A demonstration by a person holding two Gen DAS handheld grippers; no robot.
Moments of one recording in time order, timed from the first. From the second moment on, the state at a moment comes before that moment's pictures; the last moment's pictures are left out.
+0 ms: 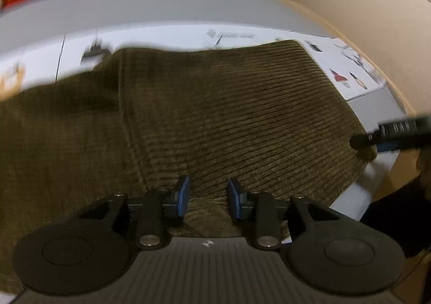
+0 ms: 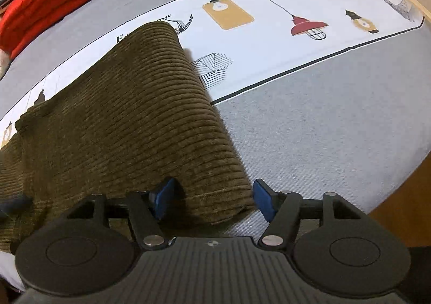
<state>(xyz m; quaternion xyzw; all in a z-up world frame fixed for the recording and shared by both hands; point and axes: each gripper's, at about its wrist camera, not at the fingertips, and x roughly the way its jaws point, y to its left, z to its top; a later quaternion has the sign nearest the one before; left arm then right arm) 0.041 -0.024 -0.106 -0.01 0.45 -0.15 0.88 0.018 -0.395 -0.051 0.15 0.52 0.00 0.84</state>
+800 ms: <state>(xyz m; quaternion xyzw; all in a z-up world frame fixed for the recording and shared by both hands) 0.016 0.000 -0.017 -0.29 0.33 -0.28 0.86 -0.137 -0.243 0.022 -0.27 0.12 0.30 0.91</state>
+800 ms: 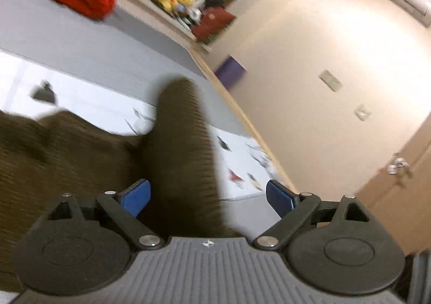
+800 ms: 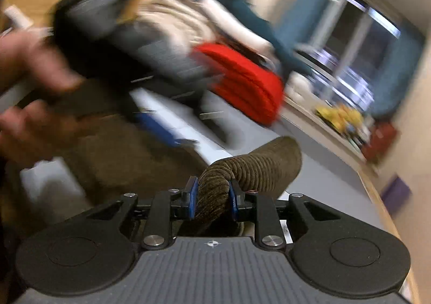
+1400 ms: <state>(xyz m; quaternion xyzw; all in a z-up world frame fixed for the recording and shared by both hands) 0.047 -0.009 -0.035 -0.15 0.43 -0.13 0.88 -0.105 -0.219 0.032 -0.17 0.22 0.36 0.89</state>
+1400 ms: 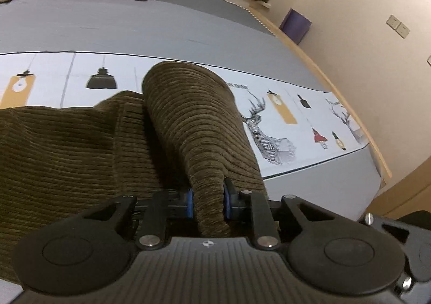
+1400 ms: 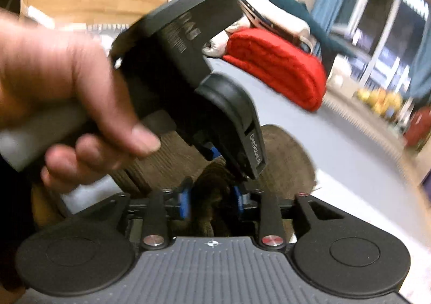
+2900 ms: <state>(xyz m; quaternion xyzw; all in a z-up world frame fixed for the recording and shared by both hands) 0.061 0.271 -0.057 -0.26 0.45 0.01 0.86 0.021 -0.155 -0.028 0.13 0.50 0.32 0.80</state>
